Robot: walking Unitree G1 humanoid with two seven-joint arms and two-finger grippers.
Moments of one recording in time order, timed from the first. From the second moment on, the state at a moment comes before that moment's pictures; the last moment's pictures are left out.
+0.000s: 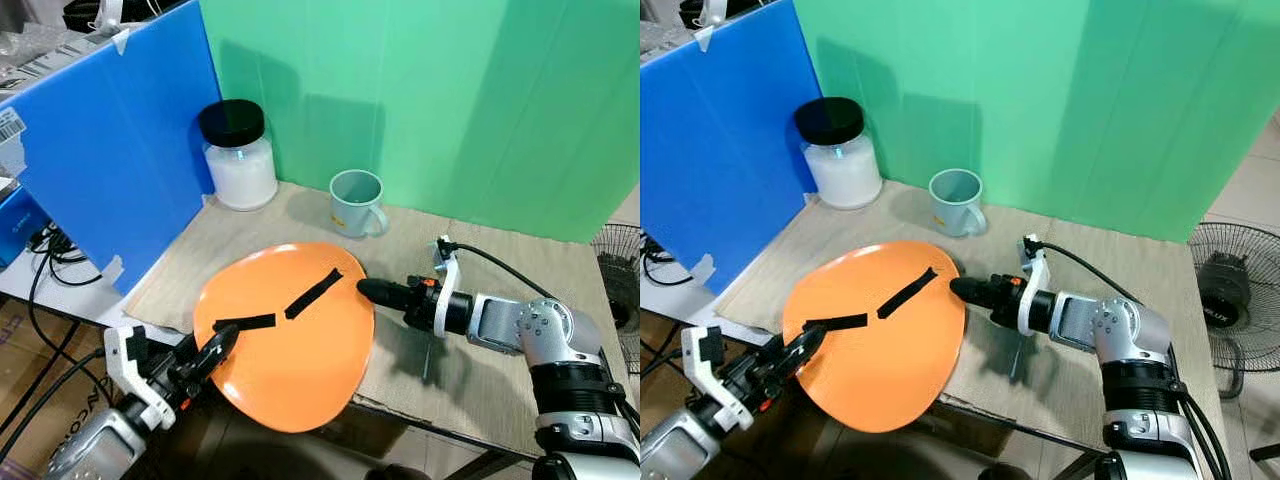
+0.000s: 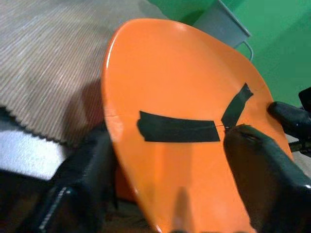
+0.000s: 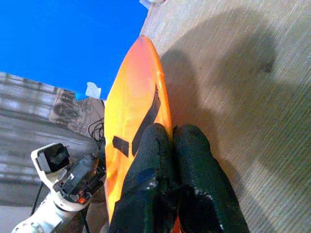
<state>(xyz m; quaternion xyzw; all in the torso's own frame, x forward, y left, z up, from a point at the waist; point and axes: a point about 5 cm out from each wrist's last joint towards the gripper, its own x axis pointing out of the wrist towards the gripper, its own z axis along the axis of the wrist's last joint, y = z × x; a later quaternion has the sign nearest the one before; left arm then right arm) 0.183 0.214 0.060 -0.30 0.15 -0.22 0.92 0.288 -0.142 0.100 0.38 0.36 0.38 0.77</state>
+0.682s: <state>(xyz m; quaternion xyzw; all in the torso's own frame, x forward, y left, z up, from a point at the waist) 0.173 0.207 0.072 -0.34 0.12 -0.23 0.90 0.288 -0.141 0.101 0.38 0.36 0.38 0.77</state>
